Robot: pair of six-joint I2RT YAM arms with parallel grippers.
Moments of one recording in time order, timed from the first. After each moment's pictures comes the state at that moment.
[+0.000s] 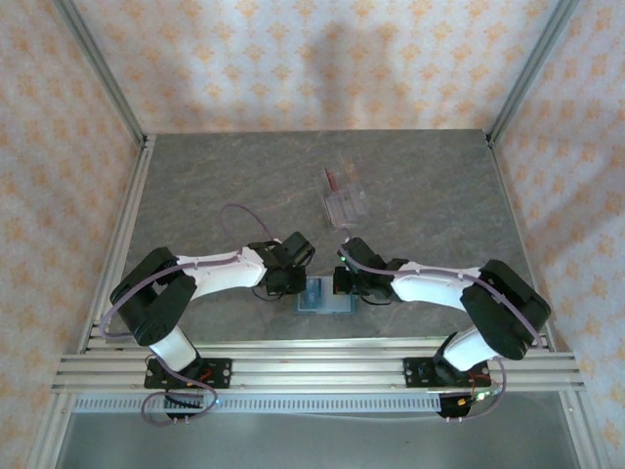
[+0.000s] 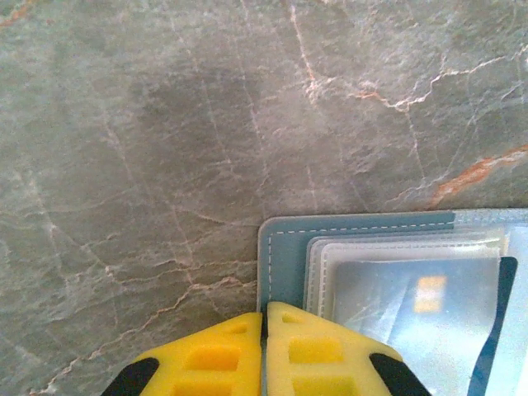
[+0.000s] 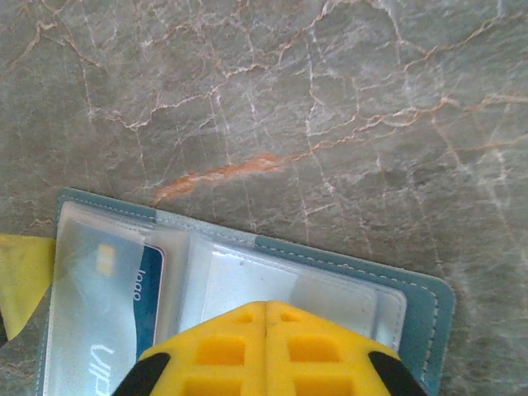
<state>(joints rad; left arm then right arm) -0.77 1.64 0.89 -0.52 -0.03 -0.88 0.80 1.48 0.66 -0.16 -0.05 0.74</state>
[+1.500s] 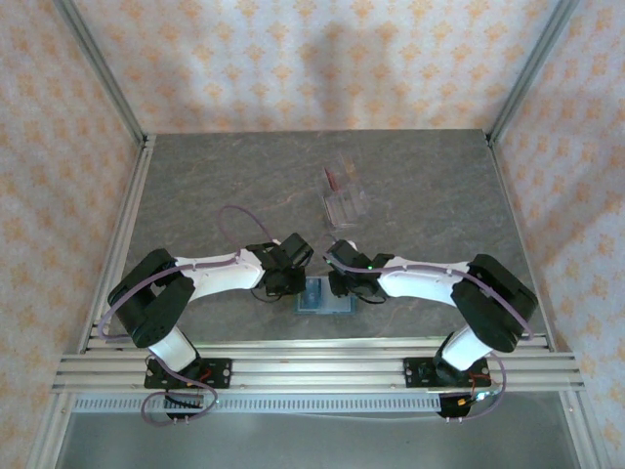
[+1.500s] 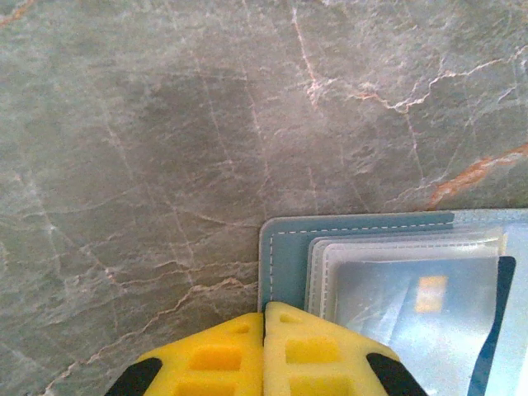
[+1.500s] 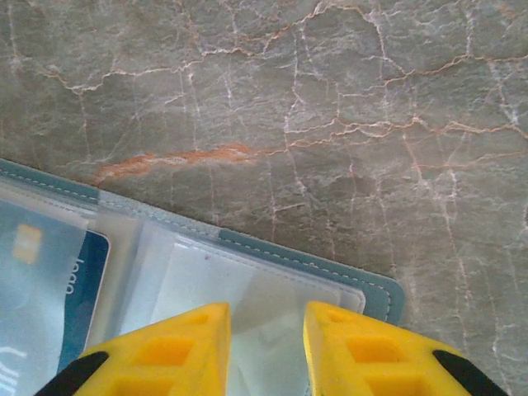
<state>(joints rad) -0.77 1.63 0.86 -0.48 -0.03 -0.88 0.88 1.56 0.77 -0.35 0.12 0.60</state>
